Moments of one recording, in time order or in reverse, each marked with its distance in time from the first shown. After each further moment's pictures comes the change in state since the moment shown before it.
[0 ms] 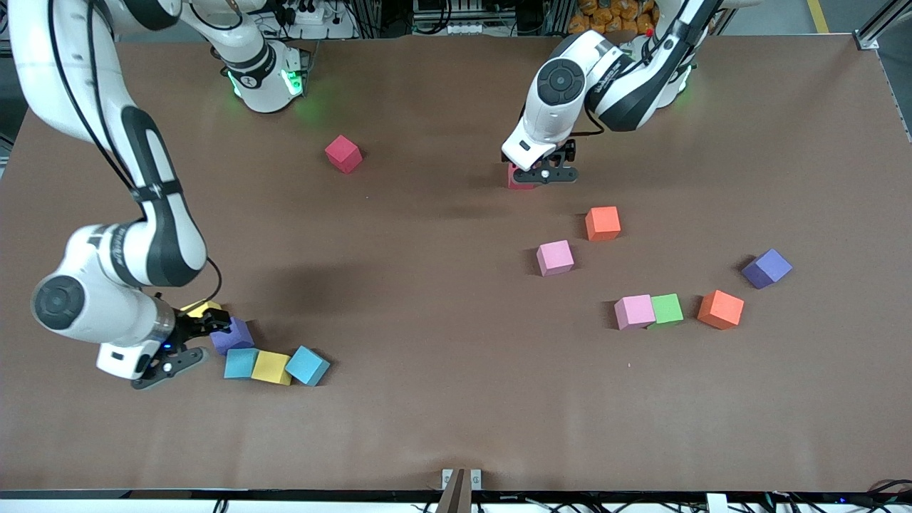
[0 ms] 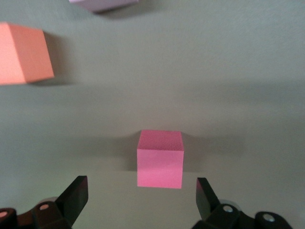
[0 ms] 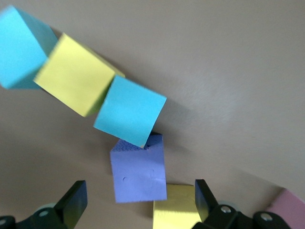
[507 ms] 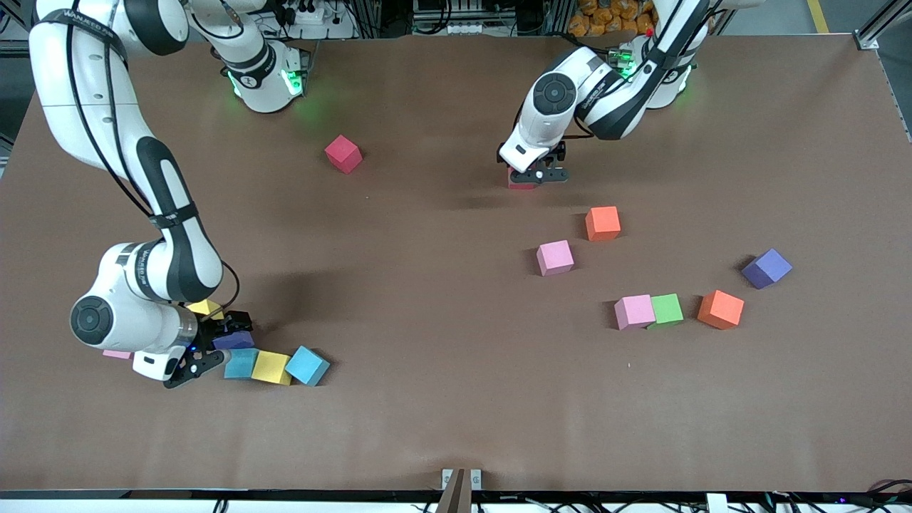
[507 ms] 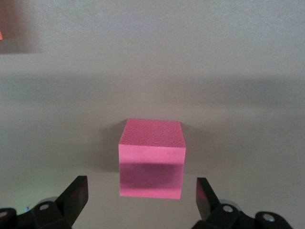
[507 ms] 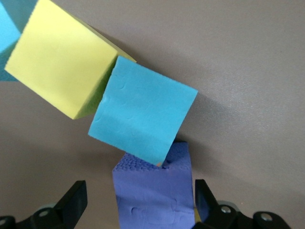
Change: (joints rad) left arm -0.031 0.083 0.000 -0.090 0.000 0.172 -0.031; right arm -0.001 0.072 -0.001 -0.001 0.074 0.033 -0.037
